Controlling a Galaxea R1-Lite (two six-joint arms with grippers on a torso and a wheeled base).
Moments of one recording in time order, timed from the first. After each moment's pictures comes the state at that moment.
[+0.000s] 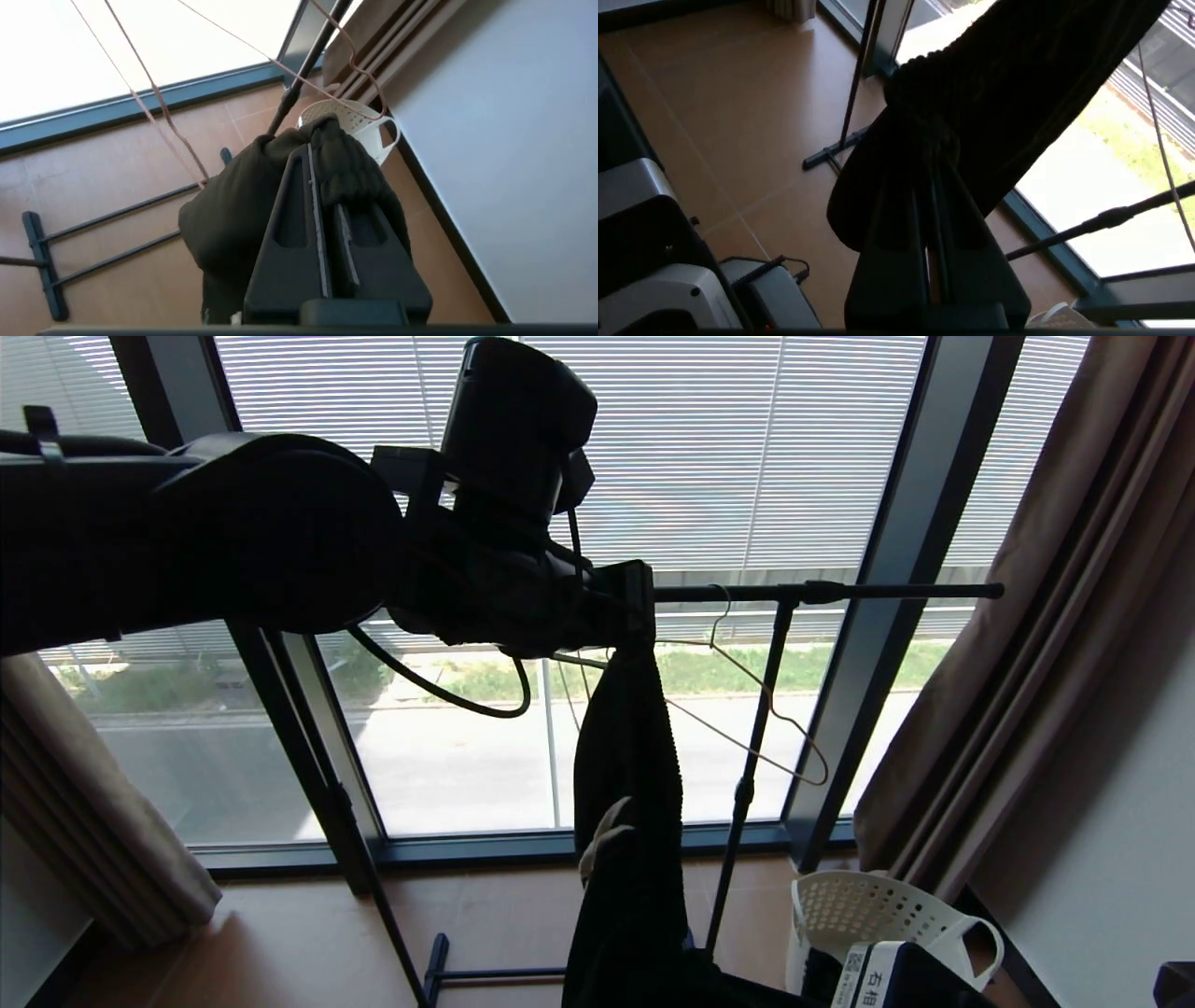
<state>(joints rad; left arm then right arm) -0.71 1.94 -1.82 0.38 0.10 -0.39 1.23 1.45 -0.45 -0.58 -0.40 -0.06</state>
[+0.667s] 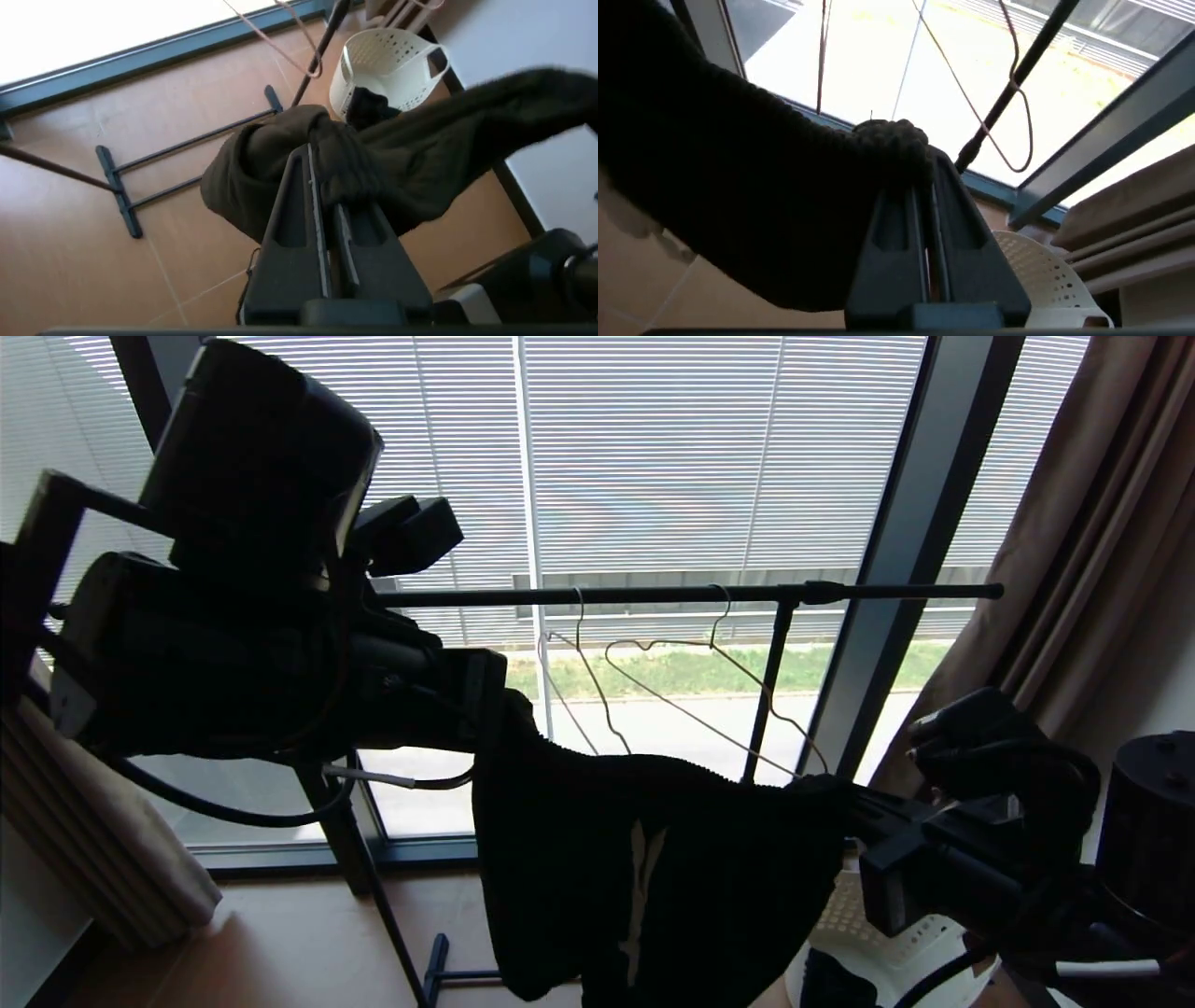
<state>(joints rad) -0.69 1.57 -1.38 0.46 0.10 -0.30 0.78 1.43 -0.51 -0.58 -0.45 -0.01</state>
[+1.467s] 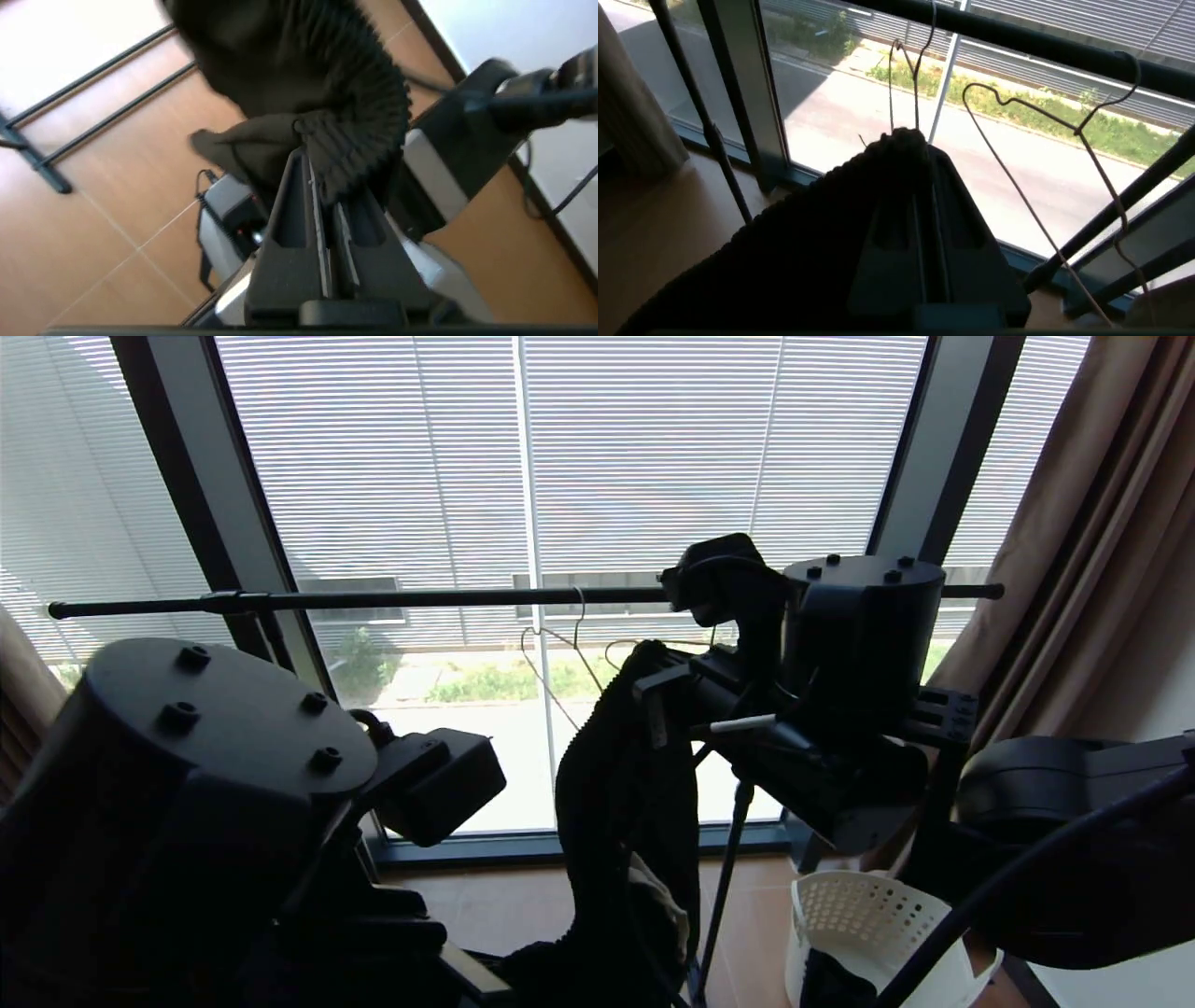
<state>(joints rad) -1.01 1.42 -1.01 0.38 0.02 -0.45 0.86 1.85 -1.11 -0.58 -0.47 -0.01</state>
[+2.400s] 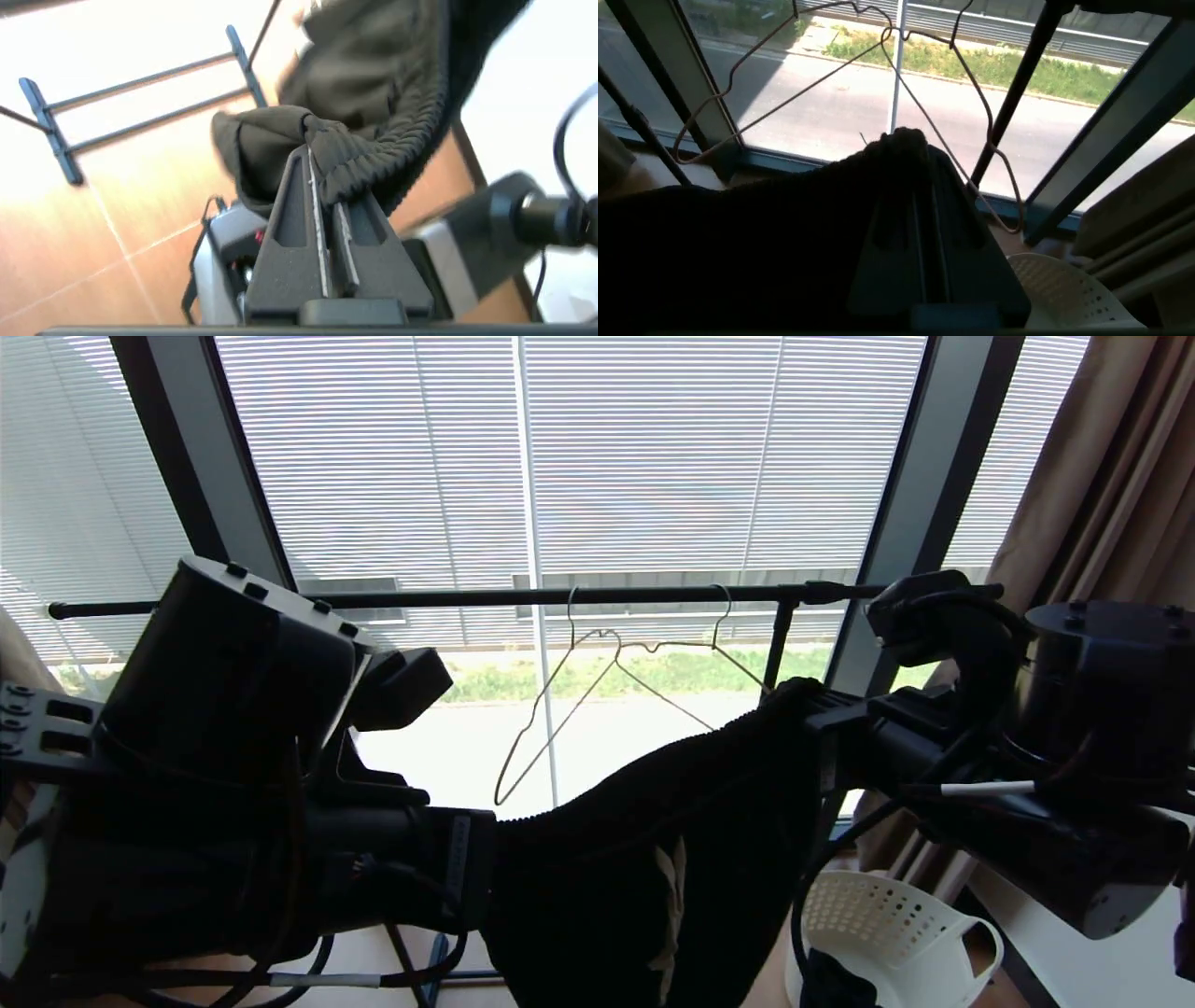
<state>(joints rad) -0.80 1.46 -1.04 0.31 0.07 -0.49 0.73 1.55 -0.75 -0.56 -0.51 0.08</state>
